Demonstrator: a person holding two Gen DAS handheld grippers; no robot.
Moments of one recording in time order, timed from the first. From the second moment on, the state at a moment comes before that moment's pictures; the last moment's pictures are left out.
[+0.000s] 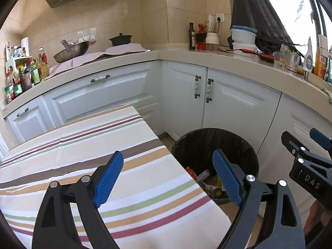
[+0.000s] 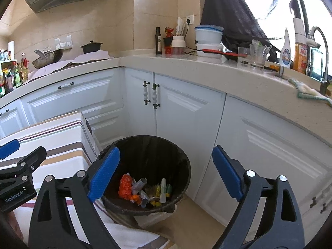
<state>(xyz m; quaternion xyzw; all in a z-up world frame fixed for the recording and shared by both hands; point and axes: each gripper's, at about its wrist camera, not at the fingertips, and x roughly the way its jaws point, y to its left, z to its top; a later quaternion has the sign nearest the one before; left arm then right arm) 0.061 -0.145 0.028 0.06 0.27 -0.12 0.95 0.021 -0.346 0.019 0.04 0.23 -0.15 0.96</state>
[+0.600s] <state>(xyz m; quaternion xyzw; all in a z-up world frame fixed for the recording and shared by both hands) 0.036 -0.129 0.043 0.04 0.25 -0.12 0.96 -0.012 -0.334 0.038 0.03 0.21 -0.15 0.96</state>
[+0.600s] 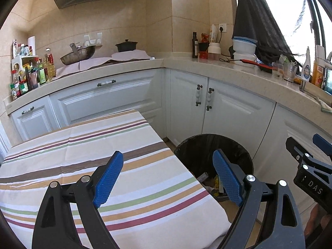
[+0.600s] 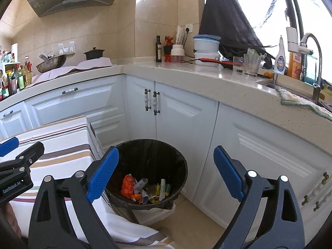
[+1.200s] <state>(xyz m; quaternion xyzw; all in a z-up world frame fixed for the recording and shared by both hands) 0.036 -0.127 0.043 0.04 0.25 -0.12 0.96 -0.015 -0.337 0.039 0.03 0.21 -0.15 0.97</state>
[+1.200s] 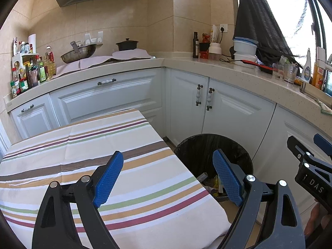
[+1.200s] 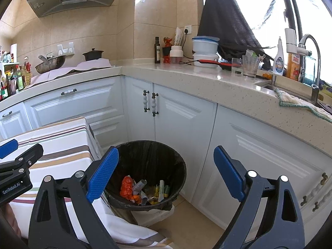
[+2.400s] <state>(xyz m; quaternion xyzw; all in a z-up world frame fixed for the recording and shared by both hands) 0.034 -0.127 0.040 0.03 0.26 -0.12 0.96 -0.015 -0.338 0.038 0.03 0.21 -0.15 0.97</state>
